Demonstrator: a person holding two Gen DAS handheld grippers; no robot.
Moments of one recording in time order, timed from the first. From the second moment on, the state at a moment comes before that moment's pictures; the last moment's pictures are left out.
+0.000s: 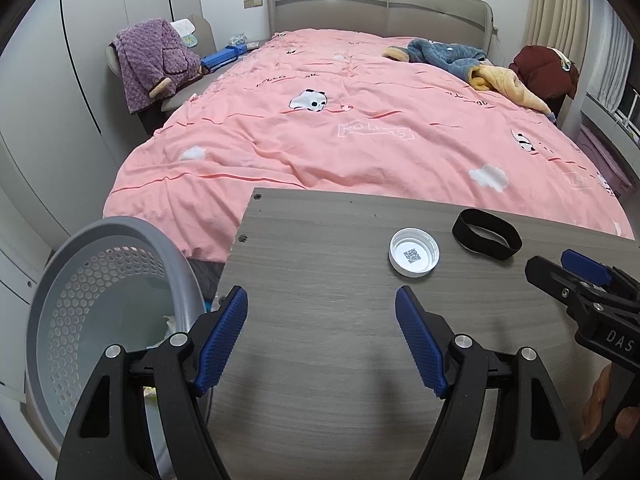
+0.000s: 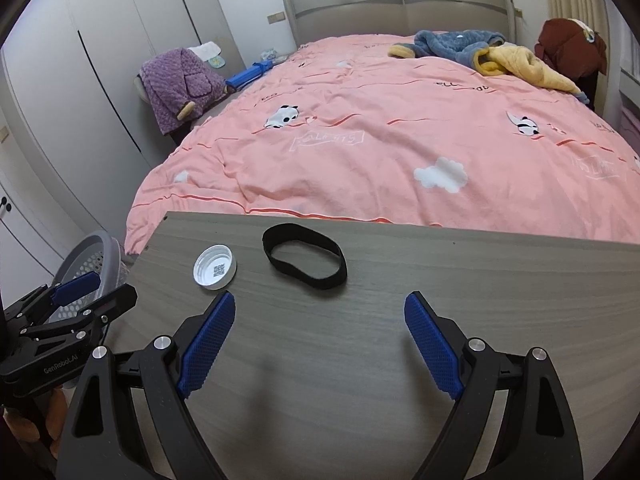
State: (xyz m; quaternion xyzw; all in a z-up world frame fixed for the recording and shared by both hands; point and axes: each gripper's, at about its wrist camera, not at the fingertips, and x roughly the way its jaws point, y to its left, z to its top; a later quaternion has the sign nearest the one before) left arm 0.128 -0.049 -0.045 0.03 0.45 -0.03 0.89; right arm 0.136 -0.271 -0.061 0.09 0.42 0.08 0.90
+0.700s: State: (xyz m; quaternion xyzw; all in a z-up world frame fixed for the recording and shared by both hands) left arm 0.134 -0.066 -0.056 0.02 0.46 0.01 0.89; right arm 0.190 -0.254 -0.083 -0.02 0.45 0.14 0.88
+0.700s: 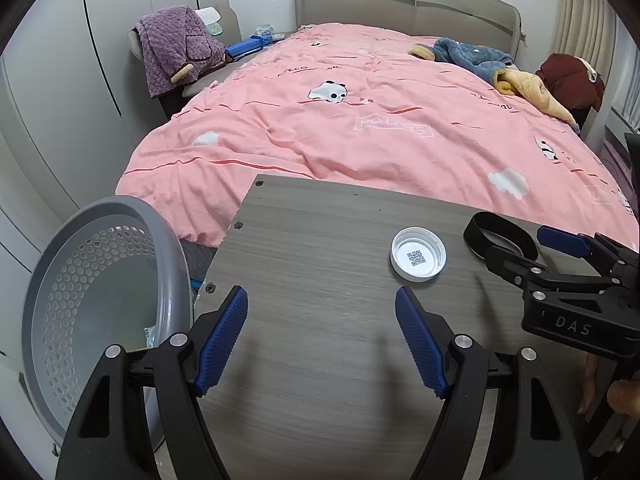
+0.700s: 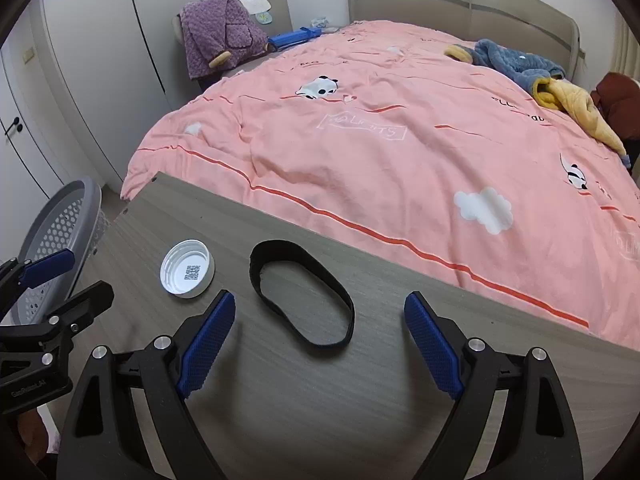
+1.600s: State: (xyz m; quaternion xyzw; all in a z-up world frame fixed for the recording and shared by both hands) left arm 0.138 -0.075 -0.057 0.02 0.47 0.01 0.88; right arm 0.180 -0.258 -0.078 -0.01 0.43 0.14 0.89
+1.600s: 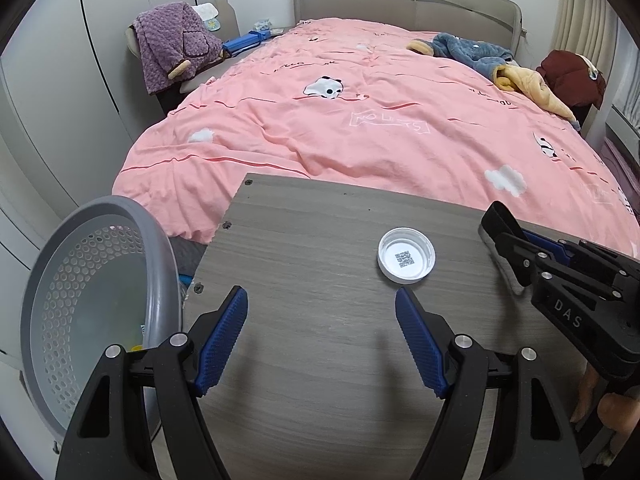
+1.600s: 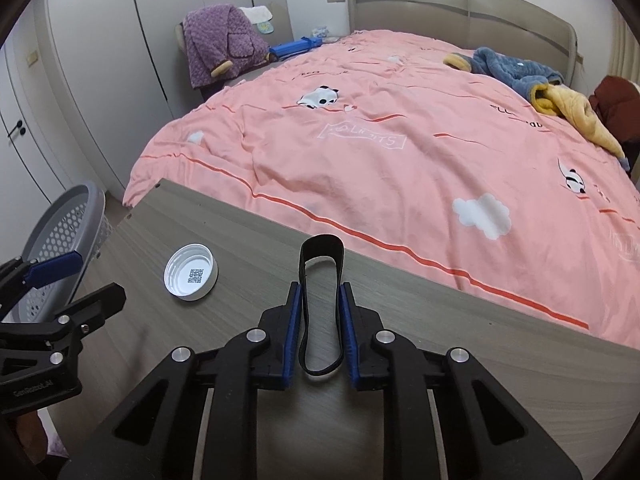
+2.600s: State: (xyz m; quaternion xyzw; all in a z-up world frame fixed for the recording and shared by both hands) left arm 0.182 -0.121 -0.081 0.03 0.50 0.00 0.87; right arm 0.149 -0.313 -0.061 0.07 0.39 0.13 0.91
